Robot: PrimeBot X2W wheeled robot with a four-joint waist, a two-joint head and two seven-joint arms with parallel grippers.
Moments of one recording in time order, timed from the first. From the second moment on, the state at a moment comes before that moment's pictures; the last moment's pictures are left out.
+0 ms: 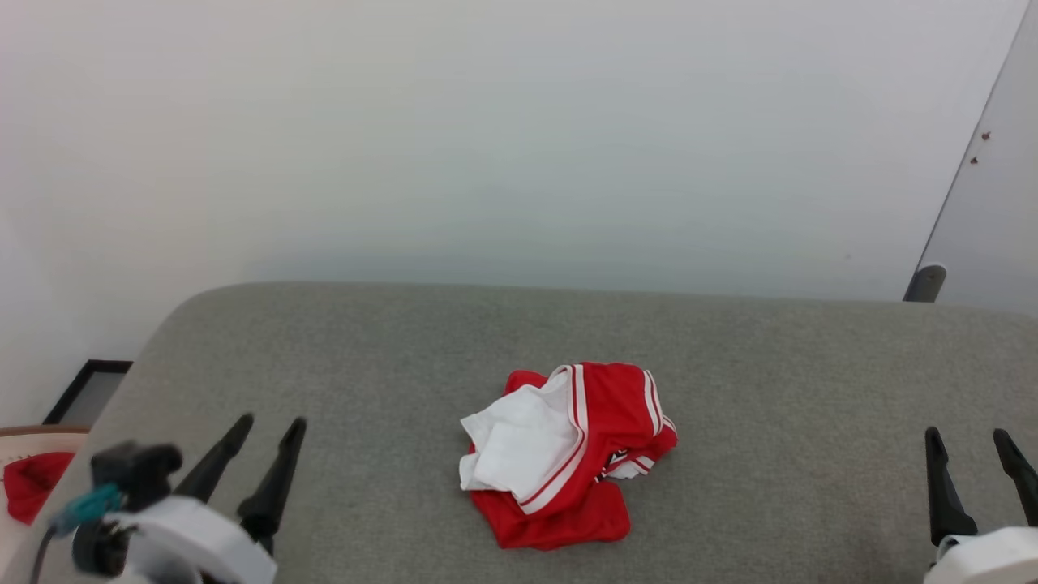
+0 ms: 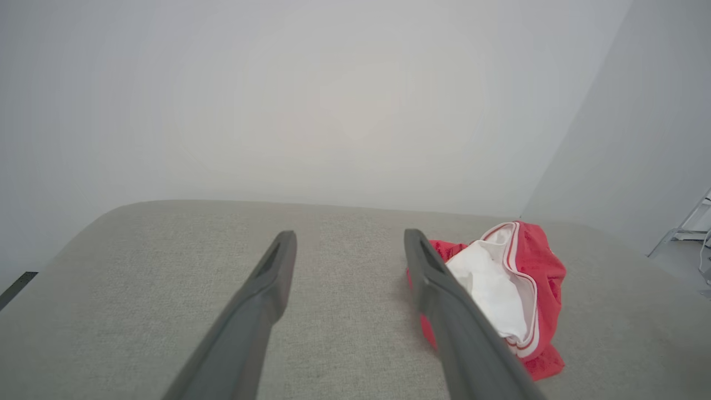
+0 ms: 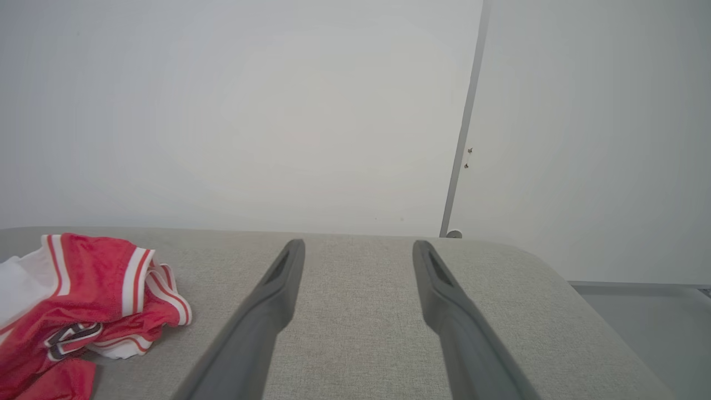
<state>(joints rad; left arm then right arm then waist) -0.22 0.60 -0.46 0.35 -0.88 -0.12 -0.23 0.00 -0.15 -0.18 0.15 0.13 0.13 -0.09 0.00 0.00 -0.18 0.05</state>
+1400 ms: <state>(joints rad) -0.41 0.65 -0.53 0.21 -0.92 -0.13 0.13 -0.06 -0.18 -0.13 0.15 0.11 0.13 -0.10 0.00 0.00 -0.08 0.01</state>
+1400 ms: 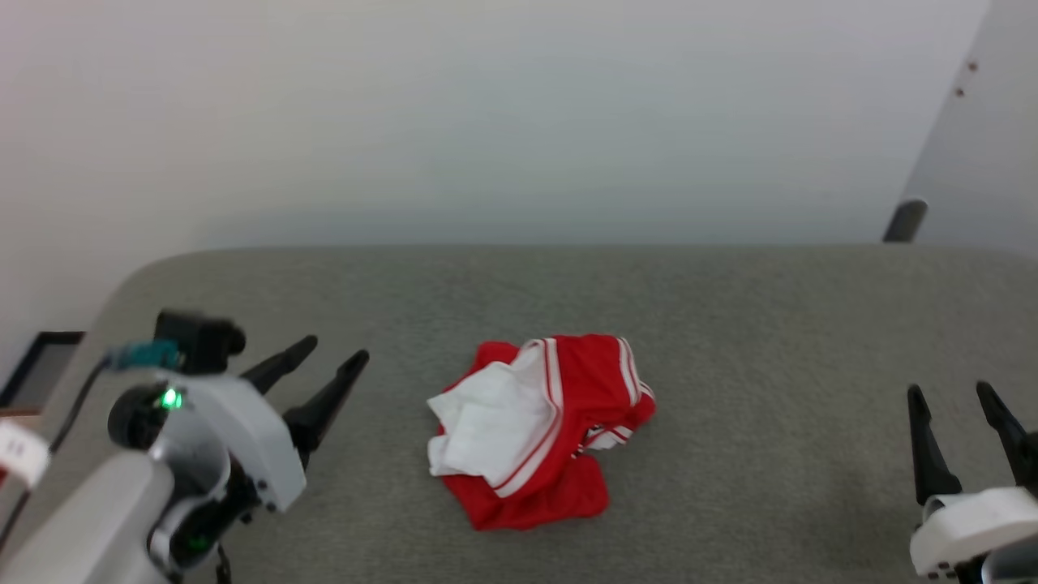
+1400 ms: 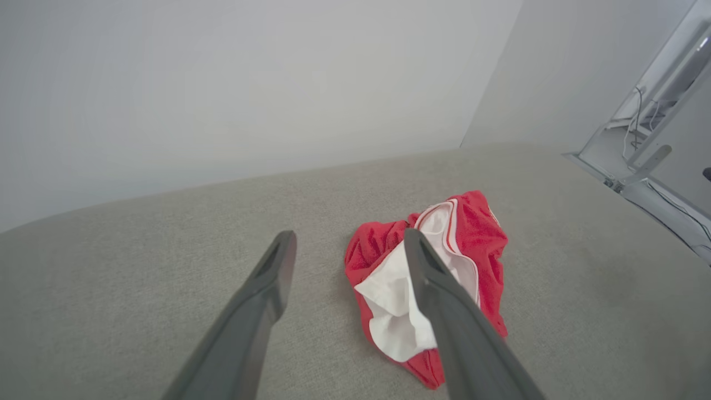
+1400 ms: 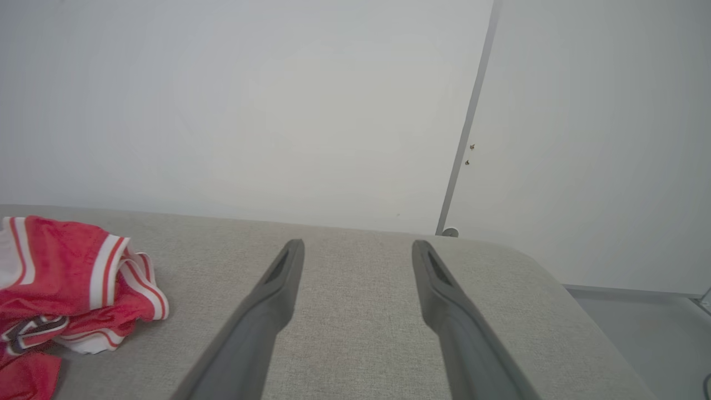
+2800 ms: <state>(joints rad) -0.89 0.75 -1.06 0.39 -1.33 -0.13 0.57 -0.20 -0.16 -0.07 0.23 0.11 0.13 -0.15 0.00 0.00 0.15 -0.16</state>
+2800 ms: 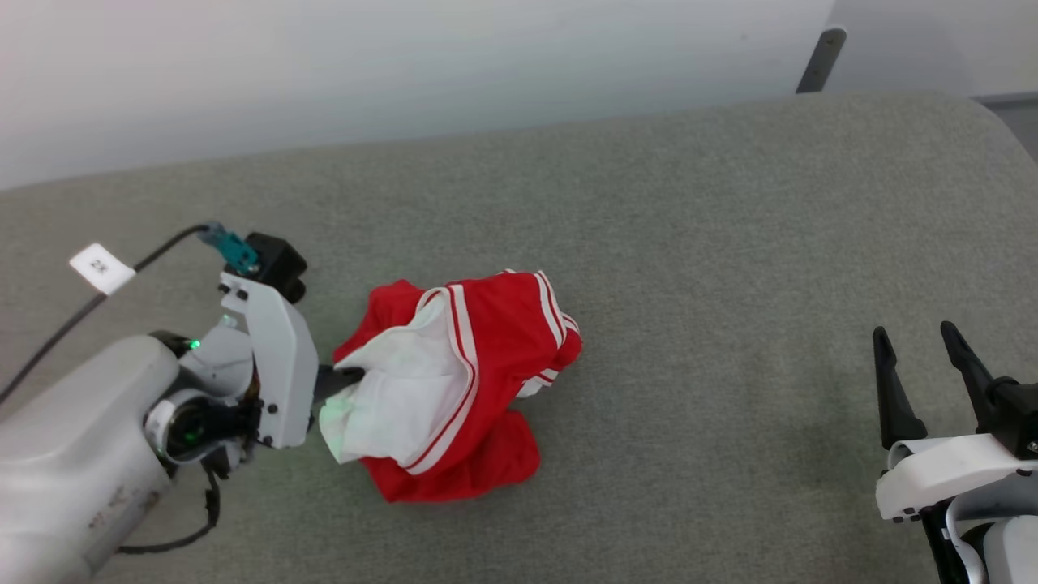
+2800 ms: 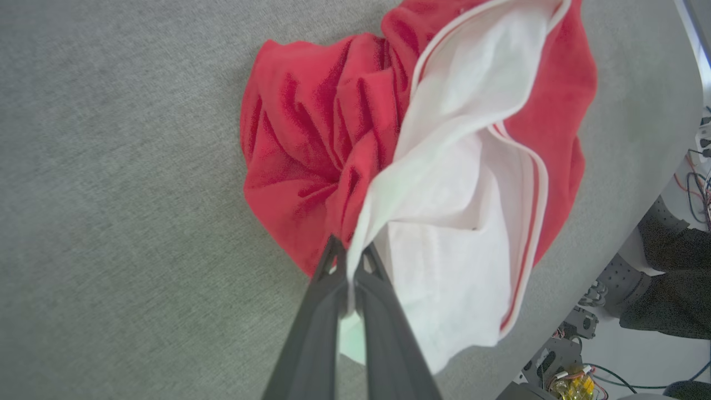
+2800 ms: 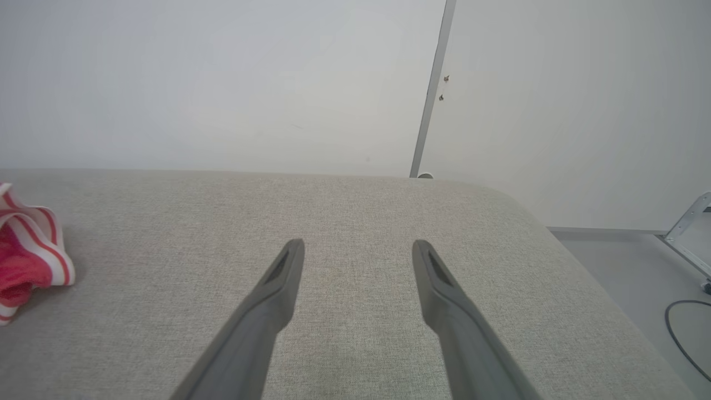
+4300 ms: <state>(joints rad) -0.78 0.85 -1.10 0.46 -1.37 -0.13 0.53 -0.11 -0.16 -0.10 0.17 0.11 0.13 -0.10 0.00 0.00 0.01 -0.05</state>
